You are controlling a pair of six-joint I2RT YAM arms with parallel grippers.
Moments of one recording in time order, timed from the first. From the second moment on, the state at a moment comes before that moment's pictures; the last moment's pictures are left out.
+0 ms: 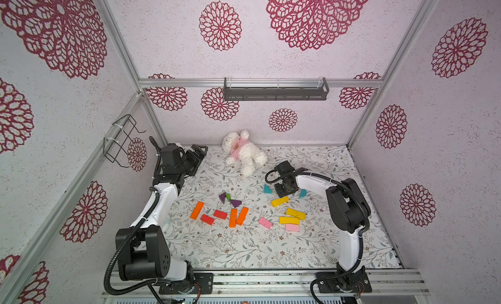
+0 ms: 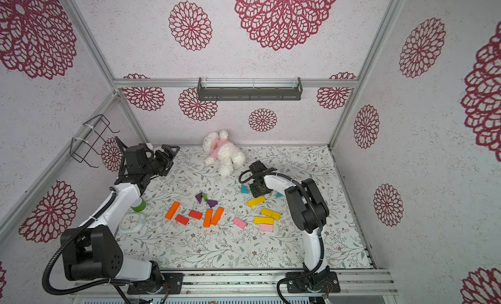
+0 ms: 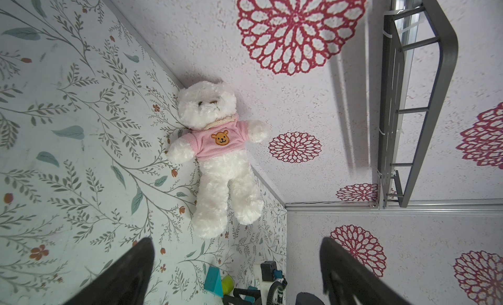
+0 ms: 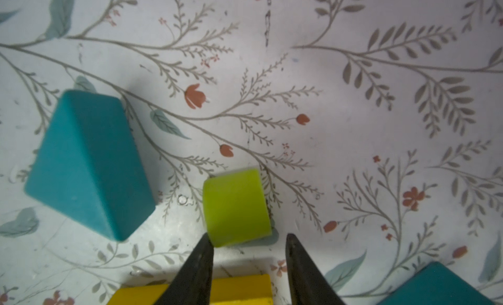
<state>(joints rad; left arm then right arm) 0.07 1.46 1.10 -0.07 0.41 -0.96 0.51 2.02 1.41 -0.61 0.08 0.11</state>
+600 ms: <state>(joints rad) 0.07 1.46 1.10 -0.07 0.41 -0.96 0.47 2.02 1.41 -0.63 0.10 0.08</state>
